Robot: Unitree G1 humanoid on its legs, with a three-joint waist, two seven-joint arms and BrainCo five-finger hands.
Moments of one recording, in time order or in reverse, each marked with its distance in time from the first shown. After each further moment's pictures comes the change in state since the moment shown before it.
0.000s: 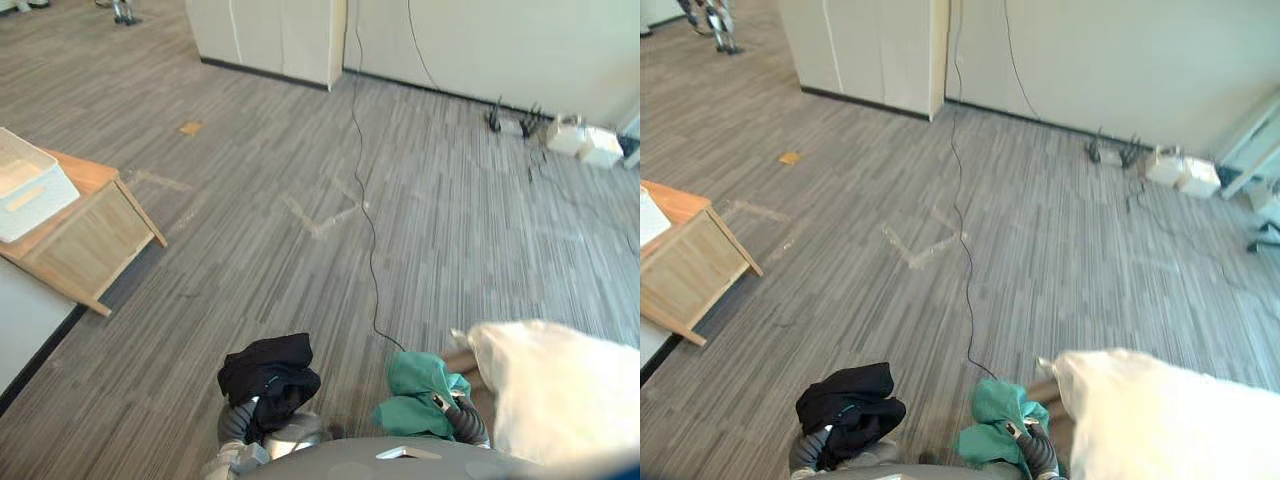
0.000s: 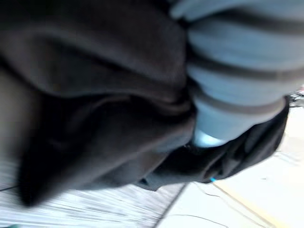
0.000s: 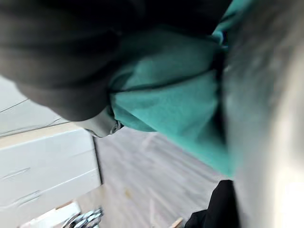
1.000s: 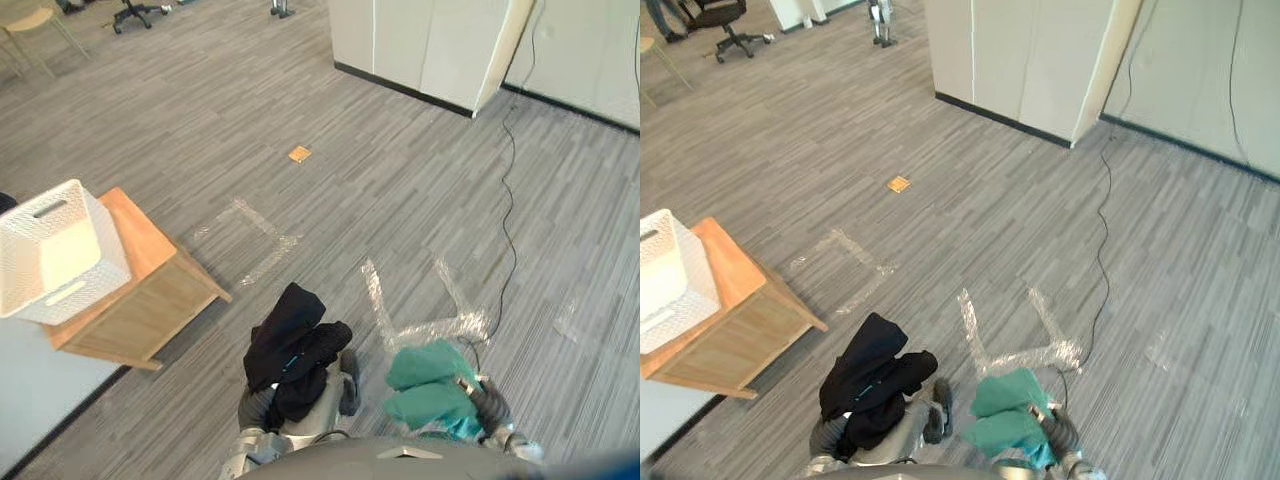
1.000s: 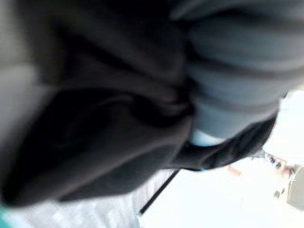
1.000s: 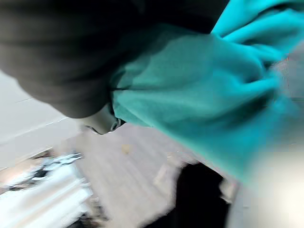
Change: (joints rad) left arm -0.010 -0.011 0.045 -0.020 0.002 -0.003 -0.141; right arm -0.010 -0.031 -0.002 0.013 0.010 0.049 0.019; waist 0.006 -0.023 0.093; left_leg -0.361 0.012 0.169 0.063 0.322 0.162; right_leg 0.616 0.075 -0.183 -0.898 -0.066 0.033
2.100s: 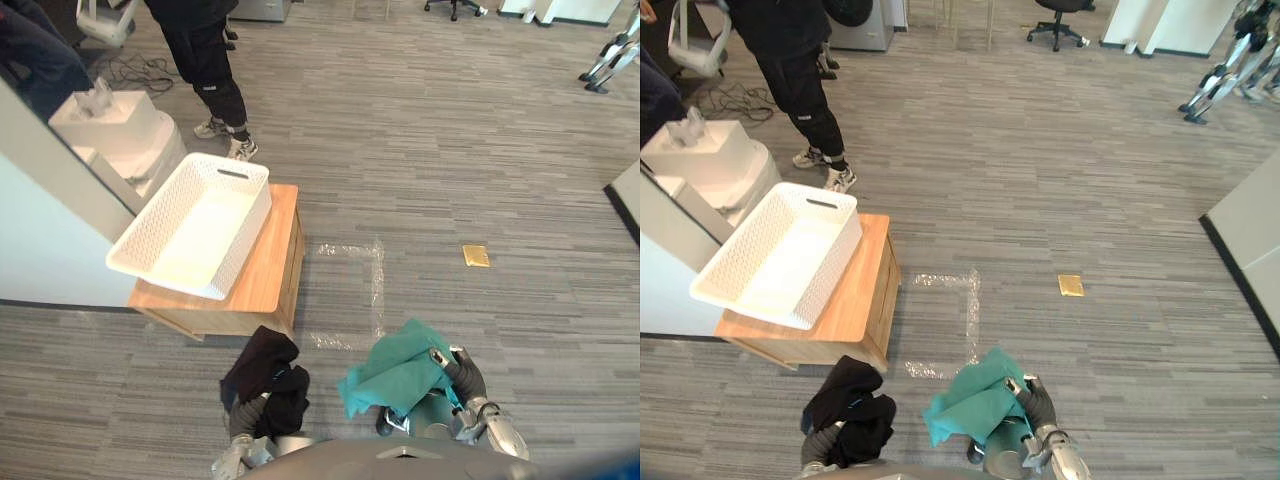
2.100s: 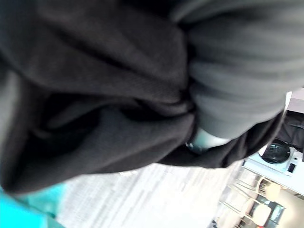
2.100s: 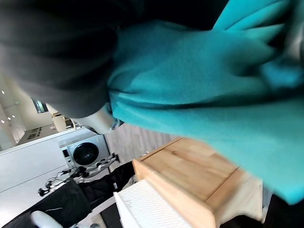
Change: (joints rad) left arm -0.014 -0.020 -0.025 0.118 0.043 0.008 0.129; right arm -0.135 -0.065 0.180 -0.061 0.076 0.007 -0.082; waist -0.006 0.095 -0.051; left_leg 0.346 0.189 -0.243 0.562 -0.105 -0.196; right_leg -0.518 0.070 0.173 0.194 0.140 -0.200
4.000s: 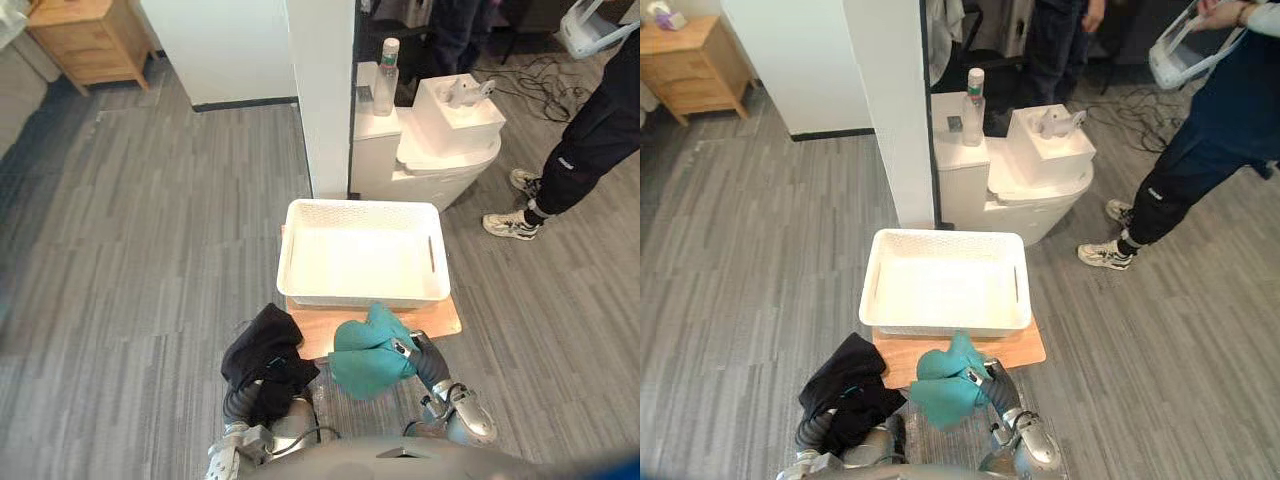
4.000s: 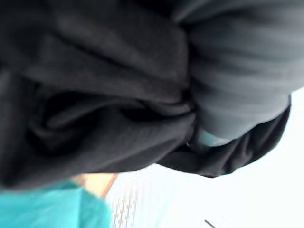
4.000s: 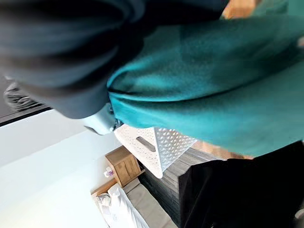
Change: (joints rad) left arm -0.017 -0.002 0.053 -0.044 0.005 -0.047 -0.042; right arm -0.046 0.049 0.092 -0.036 -0.072 -0.040 0.038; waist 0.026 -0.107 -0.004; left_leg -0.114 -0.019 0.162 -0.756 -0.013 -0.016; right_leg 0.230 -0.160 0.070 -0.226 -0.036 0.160
